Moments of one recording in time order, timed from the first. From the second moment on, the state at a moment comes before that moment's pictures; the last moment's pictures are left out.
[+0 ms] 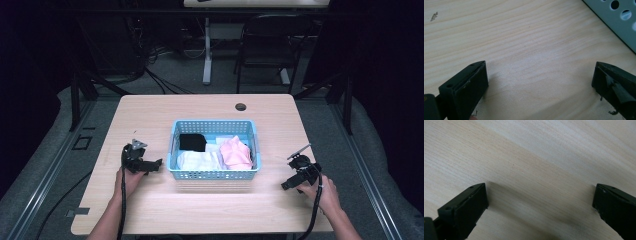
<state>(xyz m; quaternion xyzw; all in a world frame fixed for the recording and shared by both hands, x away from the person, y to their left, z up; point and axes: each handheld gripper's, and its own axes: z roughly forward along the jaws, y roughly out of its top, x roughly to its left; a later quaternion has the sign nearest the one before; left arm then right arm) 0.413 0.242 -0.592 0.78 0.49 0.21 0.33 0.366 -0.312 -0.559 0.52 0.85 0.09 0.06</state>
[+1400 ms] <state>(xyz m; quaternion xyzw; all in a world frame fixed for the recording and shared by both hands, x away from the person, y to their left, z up) 0.414 0.242 -0.592 0.78 0.49 0.21 0.33 0.360 -0.299 -0.513 0.50 0.85 0.16 0.08</state>
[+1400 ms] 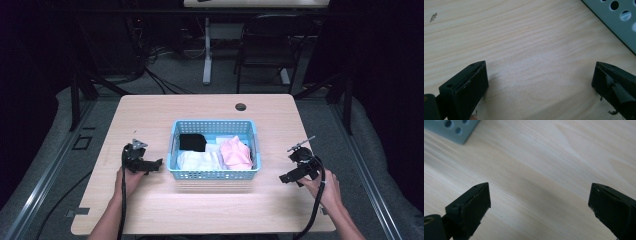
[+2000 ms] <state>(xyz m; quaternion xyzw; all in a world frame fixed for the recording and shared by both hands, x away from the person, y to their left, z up) 0.409 0.242 -0.592 0.78 0.49 0.20 0.33 0.377 -0.250 -0.459 0.46 0.86 0.20 0.12</state>
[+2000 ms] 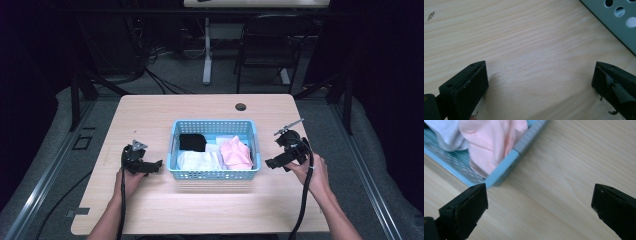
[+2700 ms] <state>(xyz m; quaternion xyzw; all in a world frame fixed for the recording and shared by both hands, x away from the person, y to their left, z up) 0.408 0.242 -0.592 0.79 0.49 0.20 0.33 0.404 -0.160 -0.436 0.38 0.90 0.23 0.09</state>
